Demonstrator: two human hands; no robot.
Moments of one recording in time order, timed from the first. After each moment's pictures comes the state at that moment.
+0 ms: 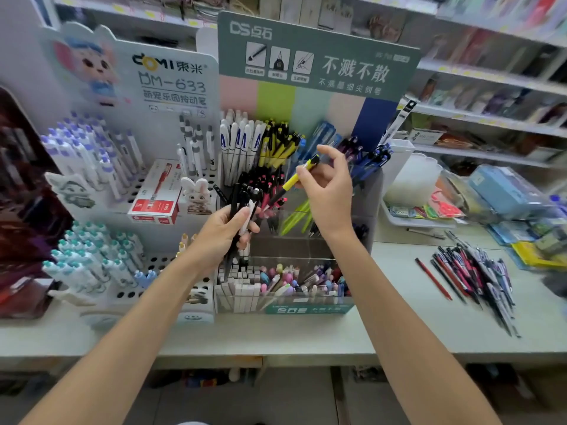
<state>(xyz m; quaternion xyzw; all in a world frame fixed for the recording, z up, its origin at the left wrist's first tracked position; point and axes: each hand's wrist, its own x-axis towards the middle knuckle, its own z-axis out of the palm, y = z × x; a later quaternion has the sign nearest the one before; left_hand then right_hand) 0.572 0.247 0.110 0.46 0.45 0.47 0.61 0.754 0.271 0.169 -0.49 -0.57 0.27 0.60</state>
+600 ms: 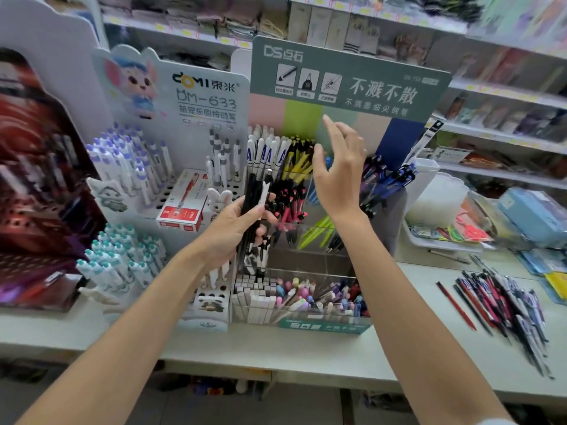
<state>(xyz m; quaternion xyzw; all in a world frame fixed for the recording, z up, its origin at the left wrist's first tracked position) 0.553 0.254 0.141 0.44 0.38 0.48 0.66 0.737 0.342 0.184 -0.48 -0.69 -0.11 0.54</state>
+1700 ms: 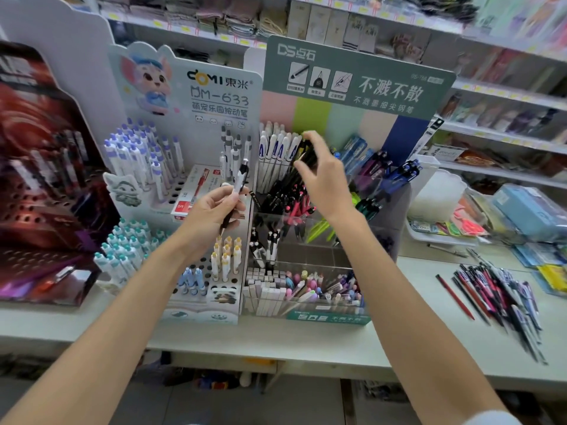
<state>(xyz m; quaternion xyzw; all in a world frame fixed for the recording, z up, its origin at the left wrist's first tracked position) 0.497 0.252 0.131 0.46 0.46 0.52 0.56 0.707 0.303 0.194 -0.49 -0.77 0.09 0.39</state>
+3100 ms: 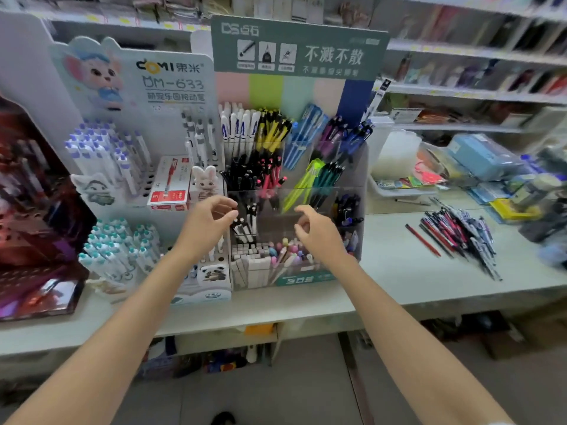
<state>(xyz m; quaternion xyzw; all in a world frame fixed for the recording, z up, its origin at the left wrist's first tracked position) 0.521 0.222 0.110 0.67 0.56 0.38 0.31 0.773 0.217 0.068 -0.64 -0.71 0.16 0.27</state>
